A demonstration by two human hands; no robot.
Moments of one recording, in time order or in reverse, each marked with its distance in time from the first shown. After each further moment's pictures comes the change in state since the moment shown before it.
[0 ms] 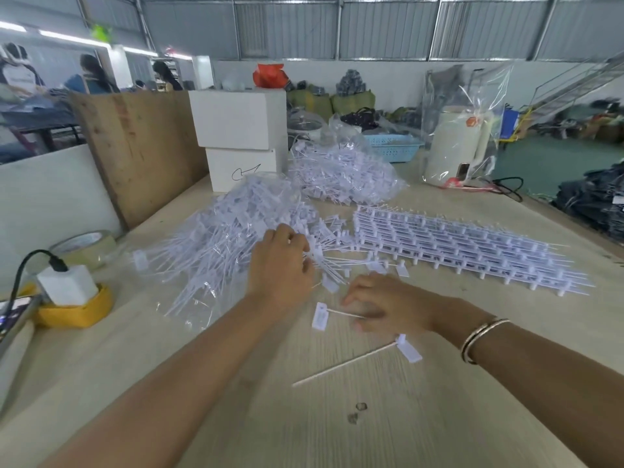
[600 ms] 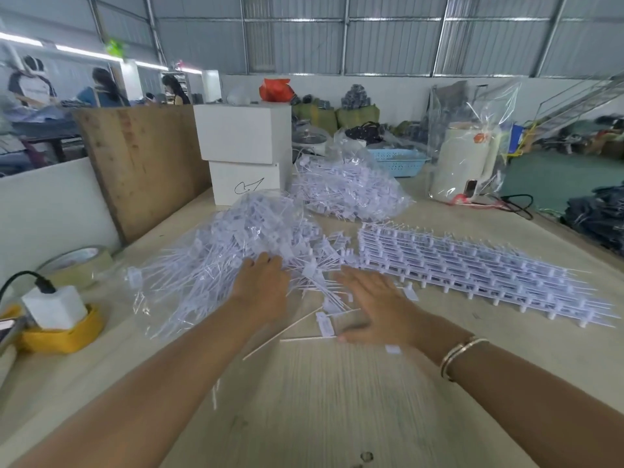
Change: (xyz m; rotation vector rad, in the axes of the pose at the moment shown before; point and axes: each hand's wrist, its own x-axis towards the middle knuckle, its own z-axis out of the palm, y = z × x) left_hand 0.023 -0.041 0.014 0.459 -0.473 0.142; right_hand 0.038 0.009 0.007 -0.116 0.165 0.098
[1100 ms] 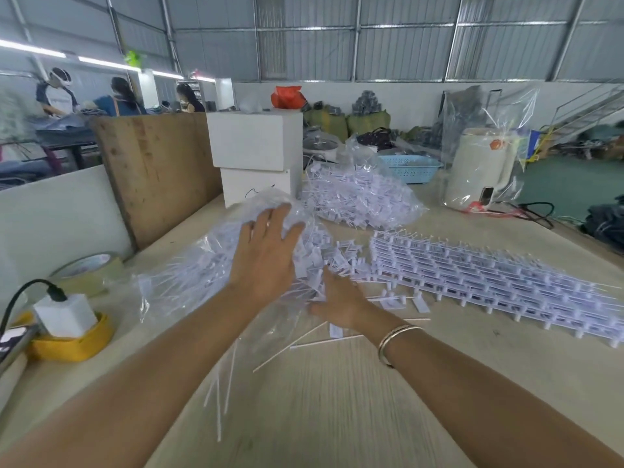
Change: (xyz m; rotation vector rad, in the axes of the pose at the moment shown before) left_hand 0.010 -0.022 -0.030 -0.109 0.503 -0.090; right_hand 0.091 -0.042 0.011 0.357 -0.078 0.387
